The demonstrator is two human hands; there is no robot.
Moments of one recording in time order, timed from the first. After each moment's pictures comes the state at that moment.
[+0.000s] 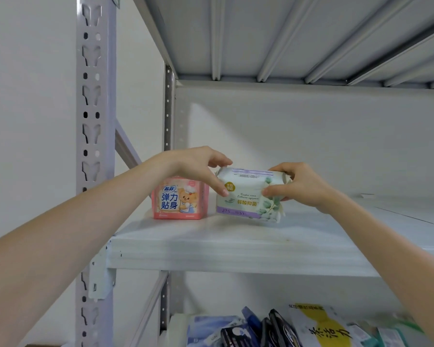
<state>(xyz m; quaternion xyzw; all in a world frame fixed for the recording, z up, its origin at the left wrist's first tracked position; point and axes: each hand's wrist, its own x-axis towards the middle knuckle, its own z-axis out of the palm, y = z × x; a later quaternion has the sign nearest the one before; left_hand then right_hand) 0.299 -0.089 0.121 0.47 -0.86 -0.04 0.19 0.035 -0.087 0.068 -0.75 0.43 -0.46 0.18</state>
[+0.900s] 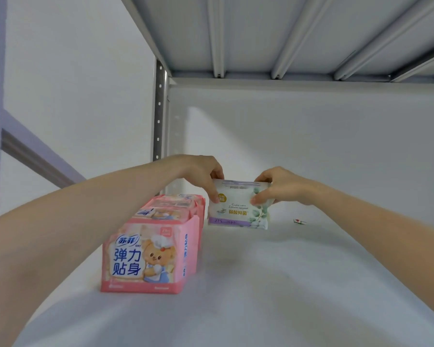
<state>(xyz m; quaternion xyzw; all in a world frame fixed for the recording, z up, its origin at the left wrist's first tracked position) 0.286 -0.278 0.165 0.55 -0.83 0.03 0.10 0.061 -0.293 0.128 -0.80 0.49 -0.31 0.16</state>
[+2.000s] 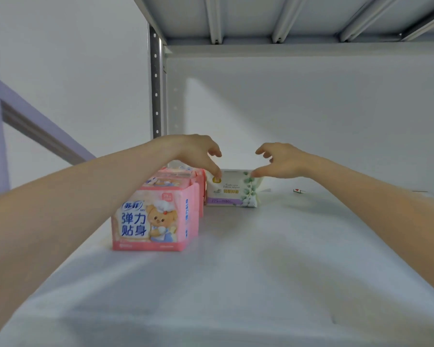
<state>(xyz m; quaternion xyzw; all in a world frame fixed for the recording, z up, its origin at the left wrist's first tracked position) 0.287 -0.249 0.143 0.57 -0.81 0.08 0.09 0.057 -0.279 0.113 -0.81 0.53 -0.25 0.00</state>
